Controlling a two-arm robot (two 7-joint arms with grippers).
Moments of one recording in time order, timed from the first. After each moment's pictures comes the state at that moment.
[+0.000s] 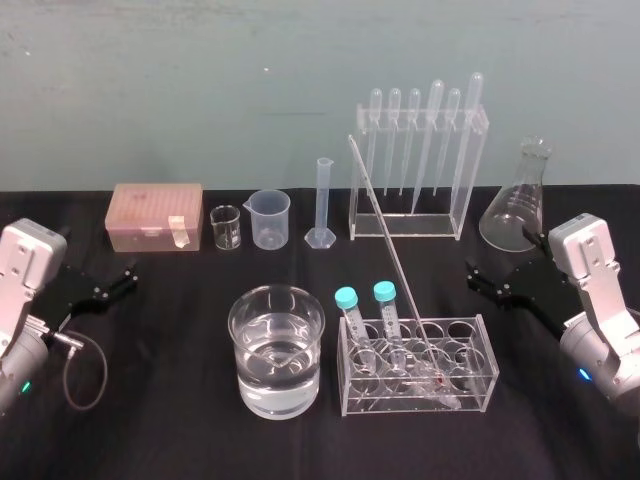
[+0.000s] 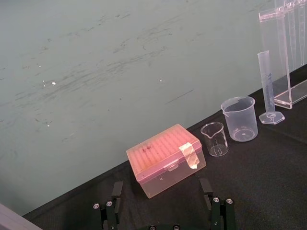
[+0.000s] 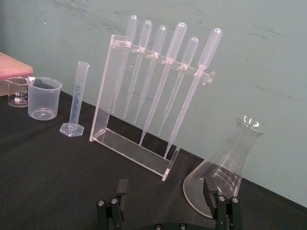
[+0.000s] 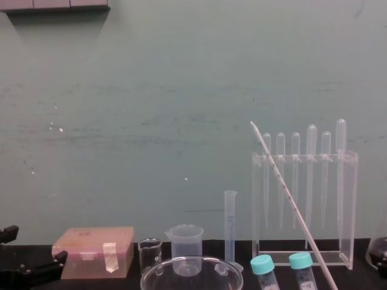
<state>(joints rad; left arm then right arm) -0.20 0.60 0.45 -1.41 -0.25 -0.12 0.03 0.20 0.60 -0.45 -1.41 0.25 -0.12 -0.03</state>
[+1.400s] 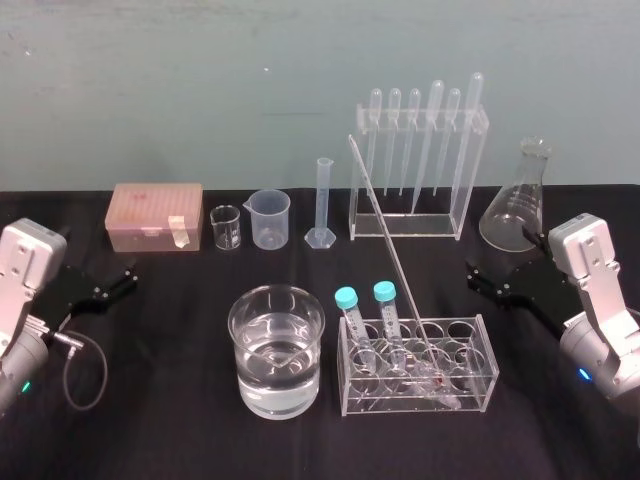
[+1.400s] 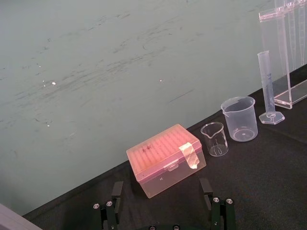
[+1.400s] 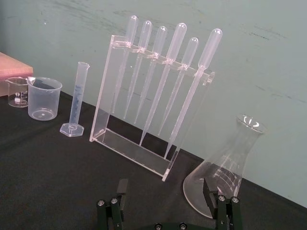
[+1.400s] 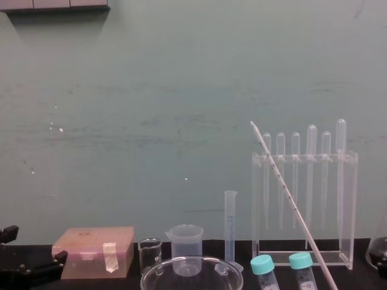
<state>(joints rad) -0.20 0.60 0.45 -1.41 -0.25 -0.12 0.03 0.20 0.60 -0.45 -1.41 0.25 -0.12 -0.03</state>
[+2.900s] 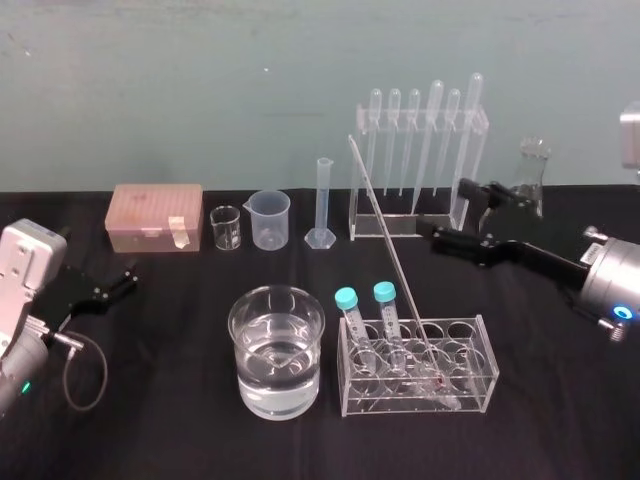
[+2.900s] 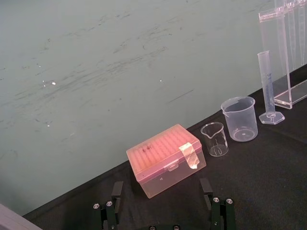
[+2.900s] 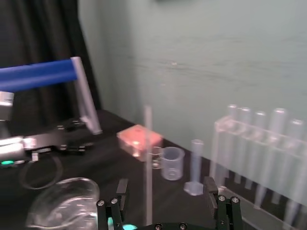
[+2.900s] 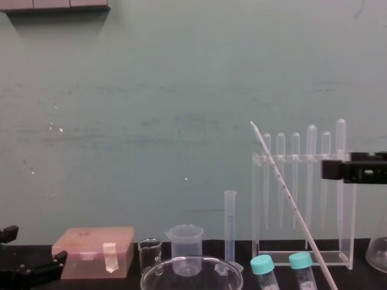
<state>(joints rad) -0.20 0.60 0.45 -1.41 -0.25 -0.12 0.03 0.22 0.70 -0.31 -1.68 0.69 0.16 0.51</state>
